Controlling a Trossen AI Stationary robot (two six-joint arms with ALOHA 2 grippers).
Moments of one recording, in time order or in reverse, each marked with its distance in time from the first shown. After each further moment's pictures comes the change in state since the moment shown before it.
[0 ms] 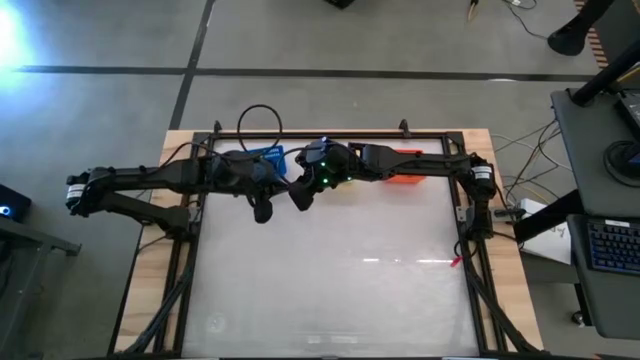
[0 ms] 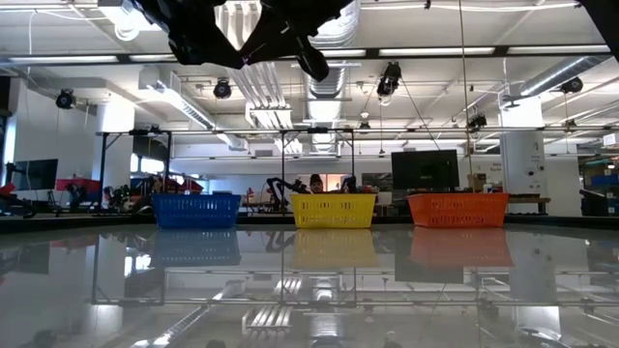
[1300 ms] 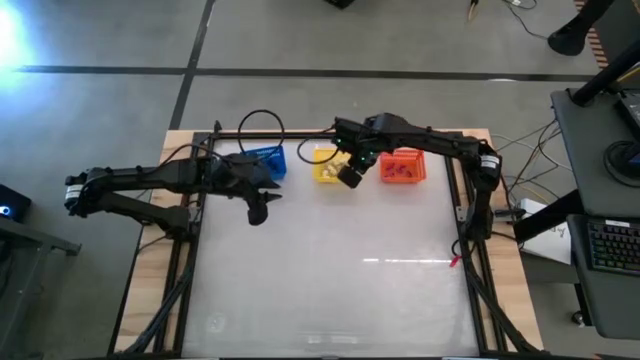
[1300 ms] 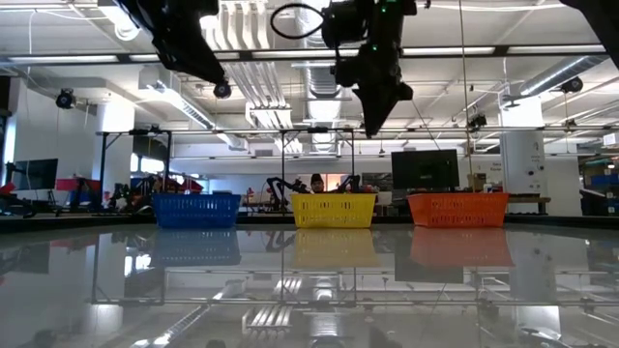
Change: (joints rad) left arm 0.000 -0.018 0.000 -0.145 -0.019 -0.021; right arm -0.234 -0.047 -0.024 -0.738 0.221 -0.296
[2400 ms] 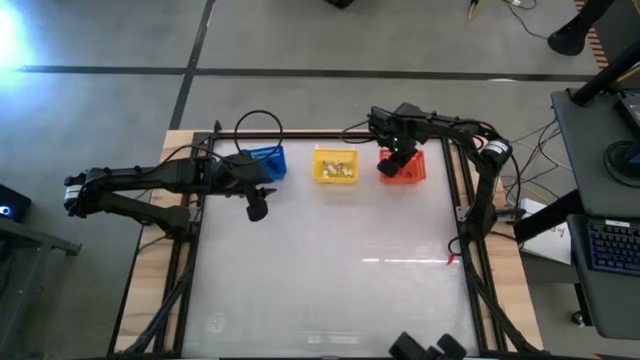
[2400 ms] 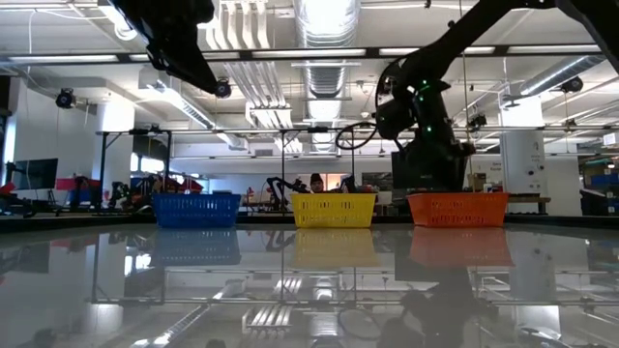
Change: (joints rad) left arm 0.000 -0.010 0.000 -0.067 -0.123 -0.046; right arm -0.388 -0.002 -0.433 0.040 0.000 -0.180
